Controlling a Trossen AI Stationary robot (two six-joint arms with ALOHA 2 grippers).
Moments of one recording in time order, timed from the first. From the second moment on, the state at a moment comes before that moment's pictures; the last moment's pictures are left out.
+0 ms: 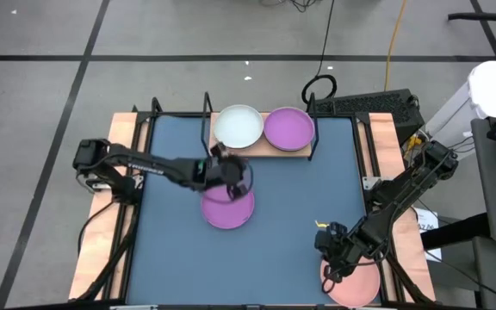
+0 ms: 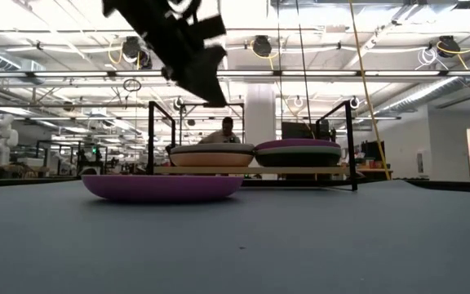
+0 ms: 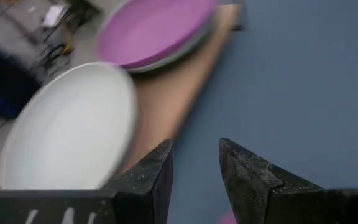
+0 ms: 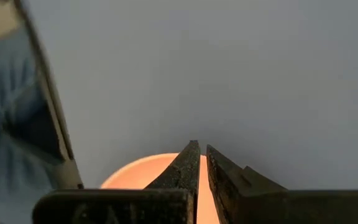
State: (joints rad) left arm -0.05 1.61 1.09 -0.25 -0.60 -0.13; right arm 0.81 1.40 0.83 -0.58 0.10 1.18
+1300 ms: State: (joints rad) left arm -0.30 1.62 1.09 -0.33 -0.38 -0.06; right arm 0.83 1.44 0.82 -0.88 -0.05 0.91
